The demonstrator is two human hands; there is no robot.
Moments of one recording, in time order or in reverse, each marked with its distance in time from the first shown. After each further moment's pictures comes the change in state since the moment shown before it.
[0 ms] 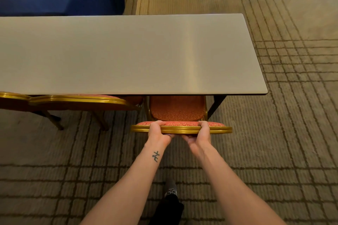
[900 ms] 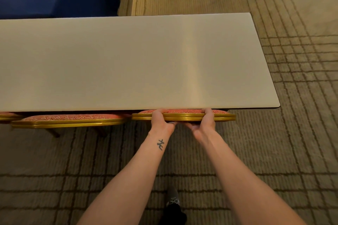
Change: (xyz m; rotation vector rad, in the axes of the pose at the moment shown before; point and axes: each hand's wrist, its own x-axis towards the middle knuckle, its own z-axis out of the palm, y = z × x) left_hand 0.069 0.071 0.098 -0.133 -0.120 0.011; right_hand 0.064 -0.065 0.110 0.066 -0.012 -0.026
